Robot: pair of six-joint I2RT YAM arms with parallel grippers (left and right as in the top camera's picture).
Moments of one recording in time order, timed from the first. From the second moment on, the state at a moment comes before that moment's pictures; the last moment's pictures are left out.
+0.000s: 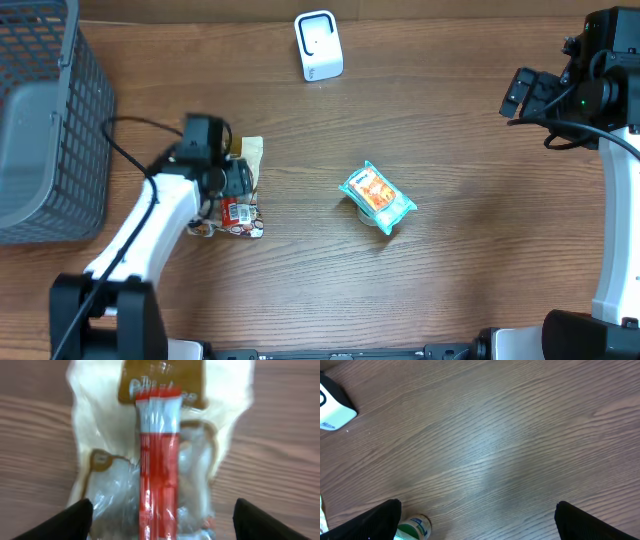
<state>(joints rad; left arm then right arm) -0.12 1.58 1.00 -0.65 -0.06 -0.31 -0.12 1.59 1.85 -1.36 0.01 0.27</state>
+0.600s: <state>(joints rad) -0.12 1.41 1.00 -1.06 0.17 -0.32 -0.12 1.59 1.85 -1.36 0.01 0.28</state>
